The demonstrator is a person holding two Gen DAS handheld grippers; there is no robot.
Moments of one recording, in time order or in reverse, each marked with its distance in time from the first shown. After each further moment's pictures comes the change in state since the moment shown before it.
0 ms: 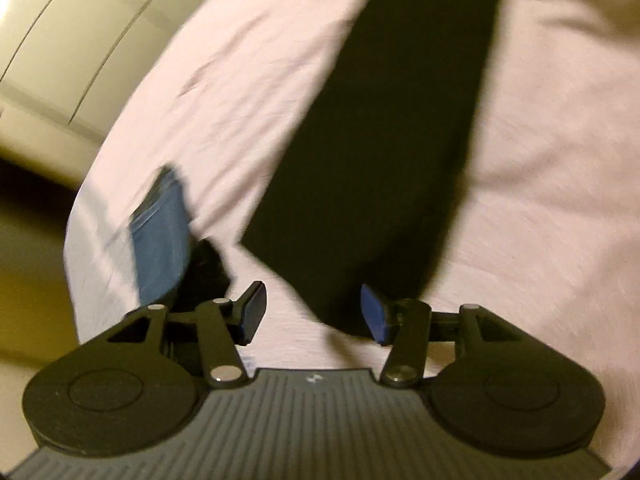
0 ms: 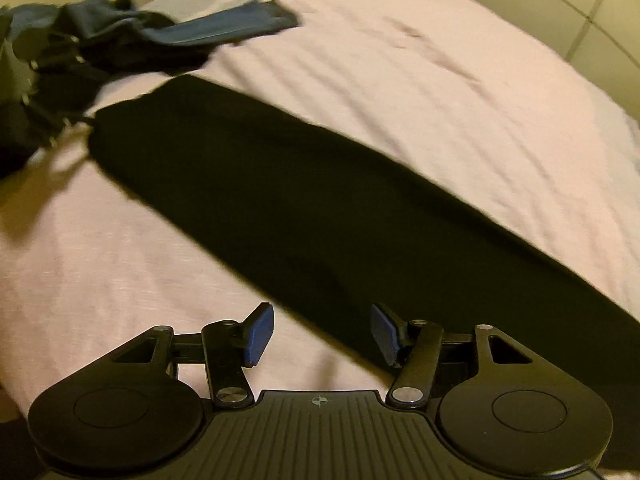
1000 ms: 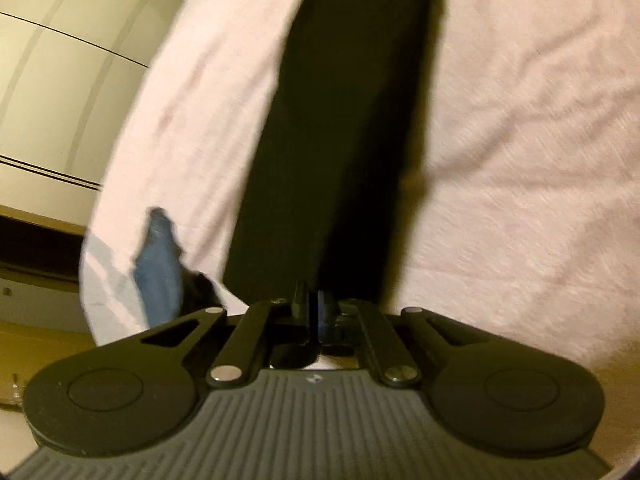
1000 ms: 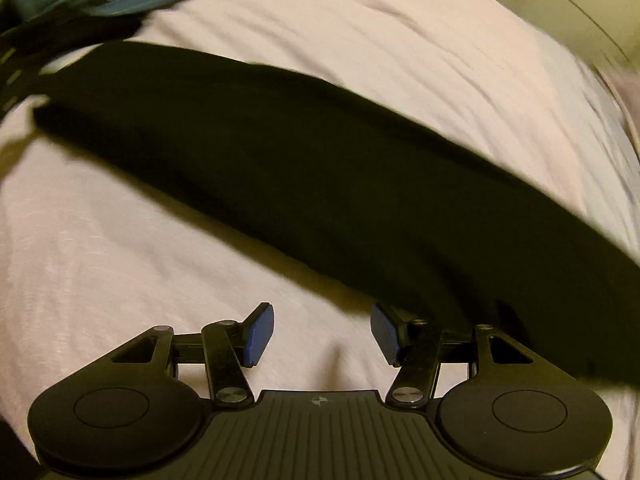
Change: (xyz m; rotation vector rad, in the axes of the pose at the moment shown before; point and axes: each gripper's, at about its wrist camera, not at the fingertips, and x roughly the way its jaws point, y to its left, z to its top) left arm -0.001 -0.041 0.016 0.147 0.020 0.041; right arm -0.003 -0.044 -0.064 0.230 0.102 -0.182
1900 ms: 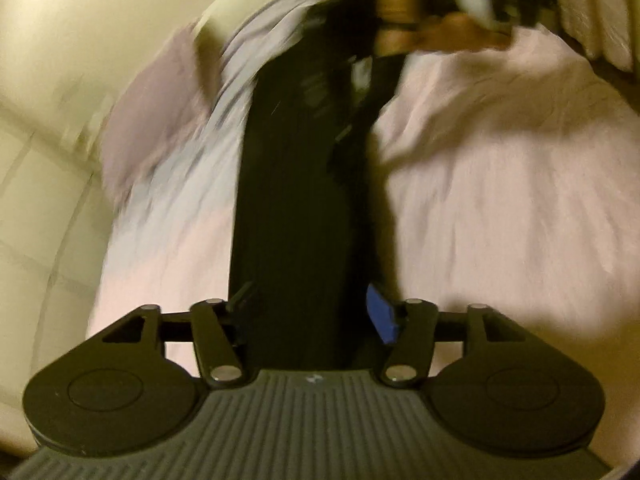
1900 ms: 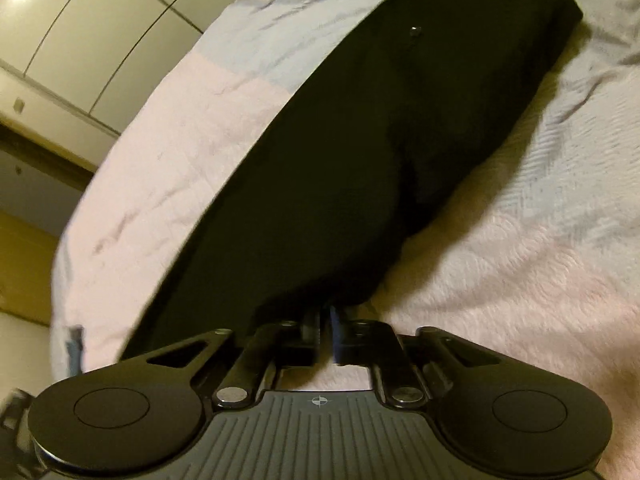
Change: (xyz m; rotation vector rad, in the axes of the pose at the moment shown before) left arm -0.016 -0.080 0.399 0.290 -0.588 -0.070; right arm 0.031 -0.318 -0.110 1.155 -0.266 0.335
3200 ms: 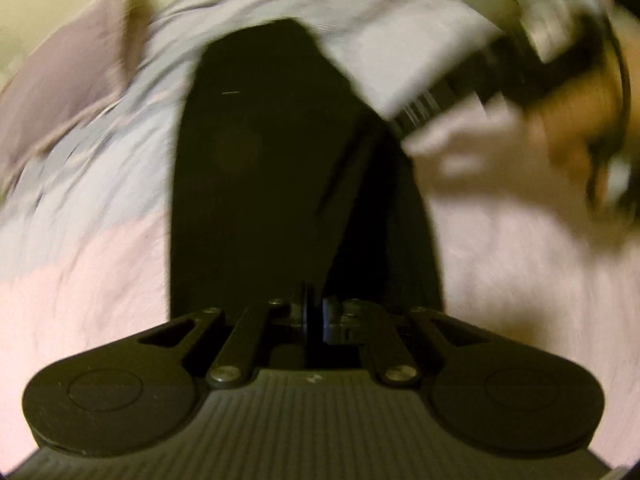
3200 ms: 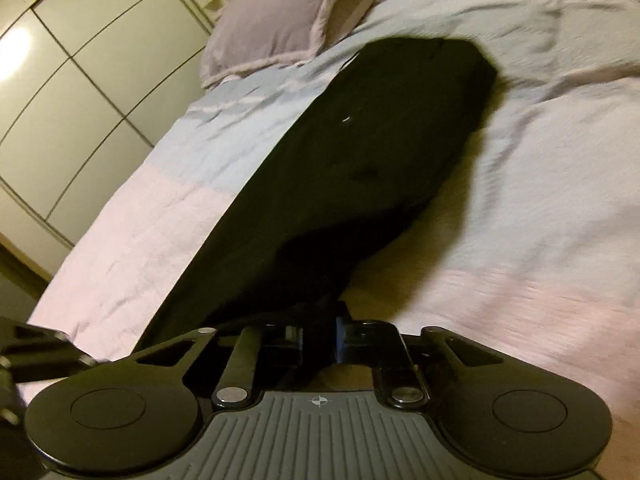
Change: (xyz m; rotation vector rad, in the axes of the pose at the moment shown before) left arm 0.089 0.076 0.009 -0.097 0.008 -0.411; right arm 0.002 -0.008 -0.038 0.060 -0.424 -0.202
